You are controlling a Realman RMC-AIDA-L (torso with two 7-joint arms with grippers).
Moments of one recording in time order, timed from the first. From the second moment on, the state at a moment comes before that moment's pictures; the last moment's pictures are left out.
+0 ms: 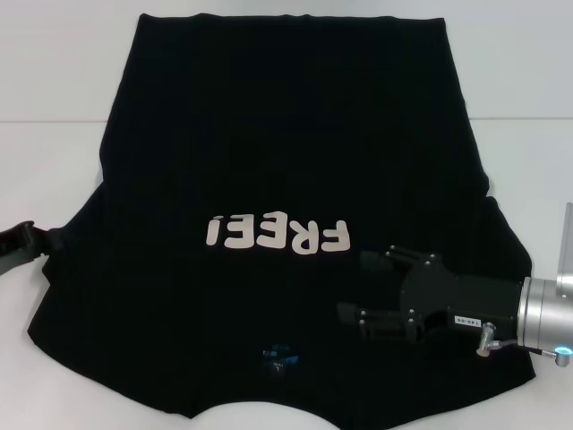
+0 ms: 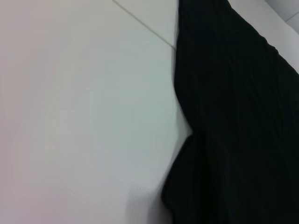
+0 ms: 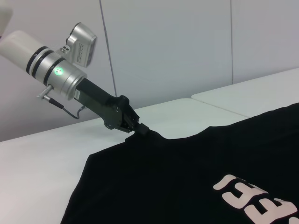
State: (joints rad) left arm -0.52 -1.95 0.48 0.59 2.29 1.13 -2.34; right arm 0.61 2.10 -0.63 -0.32 -2.00 -1.37 0.99
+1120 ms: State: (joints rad) left arm -0.58 -1.86 0.42 0.67 2.30 1.22 -2.38; right arm 0.61 2.10 -0.63 -0.32 -2.00 -1.38 0.99
